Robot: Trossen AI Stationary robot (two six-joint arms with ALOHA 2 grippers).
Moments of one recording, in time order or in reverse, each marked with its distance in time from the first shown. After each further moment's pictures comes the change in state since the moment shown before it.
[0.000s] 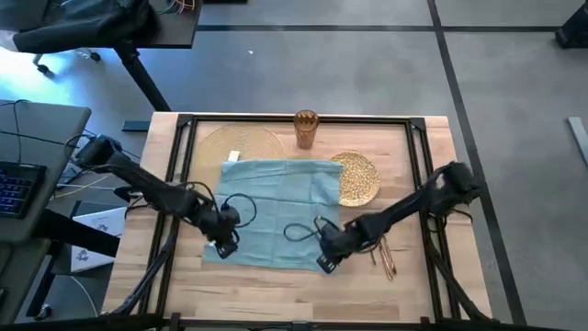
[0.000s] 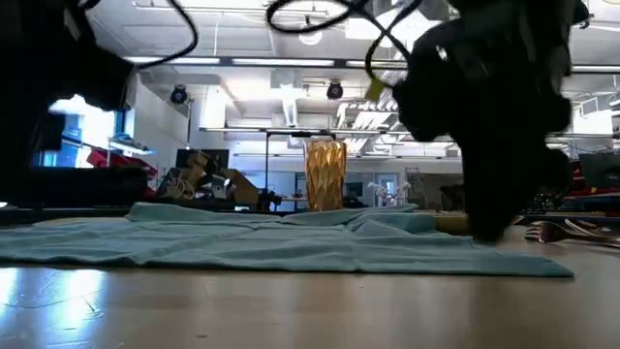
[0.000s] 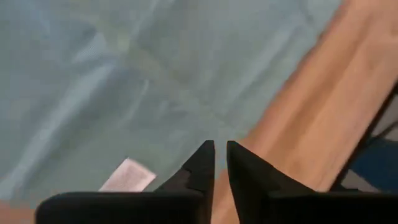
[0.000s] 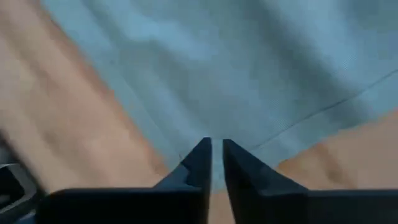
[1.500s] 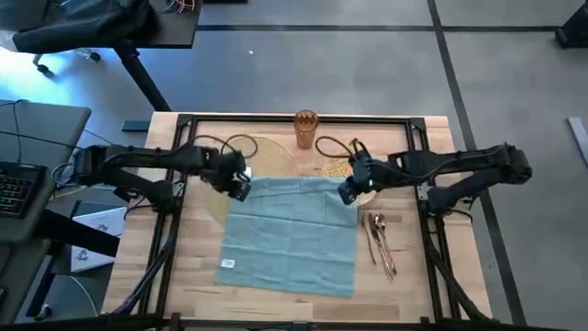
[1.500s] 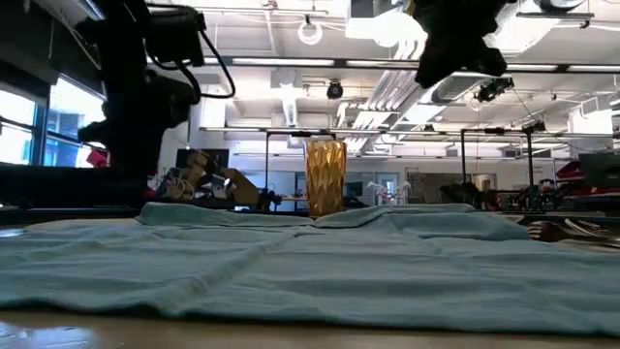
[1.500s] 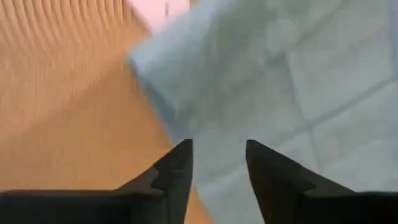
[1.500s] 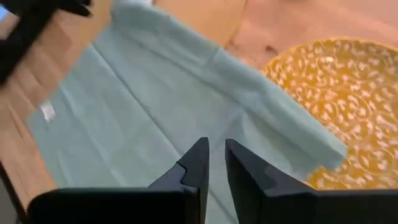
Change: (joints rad) left arm 0.761 -0.044 0.159 -0.392 -0.024 0.399; right arm -0.384 -0.619 0.034 -0.401 0.318 -0.304
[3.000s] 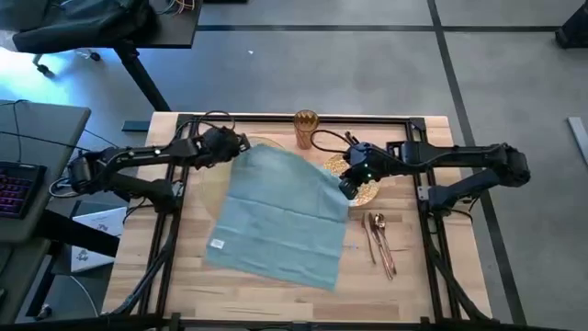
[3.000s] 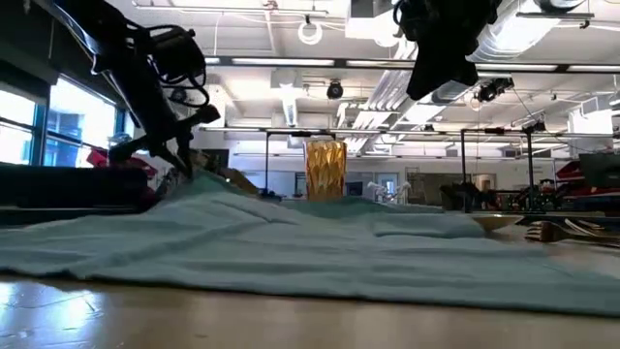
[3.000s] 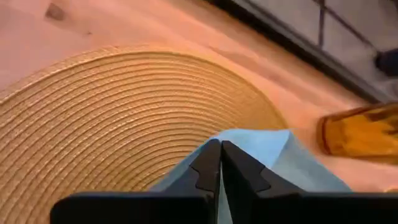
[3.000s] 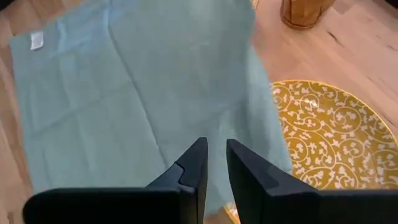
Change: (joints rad) left arm 0.225 -0.033 -0.103 0.406 -0.435 -0.466; right arm -0.127 0.020 0.000 -0.009 -0.090 -0.387
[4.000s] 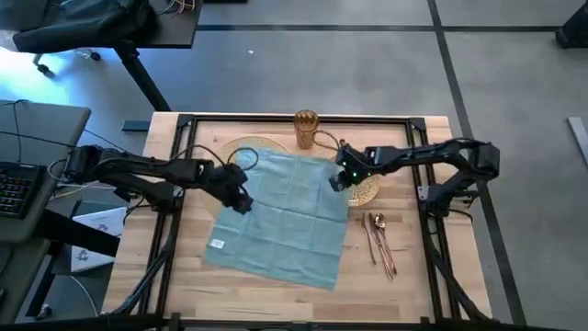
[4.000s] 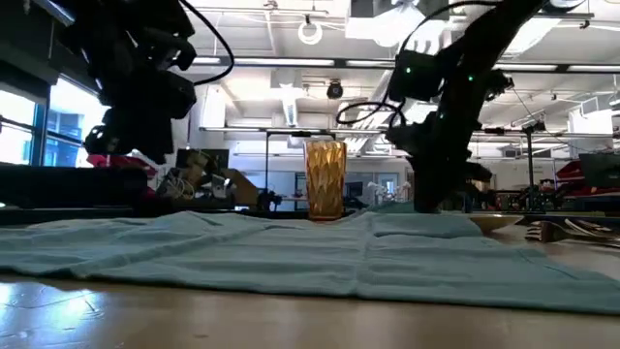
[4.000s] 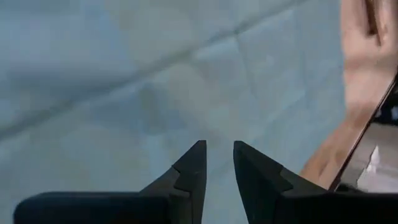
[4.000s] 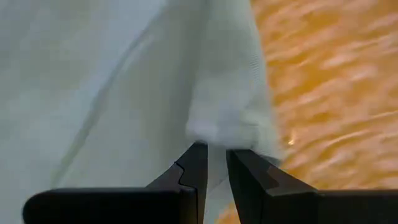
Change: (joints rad) left arm -0.487 -0.056 0.000 -0.102 0.545 0.242; right arm -0.249 0.255 -0.290 0.323 -0.011 0.285
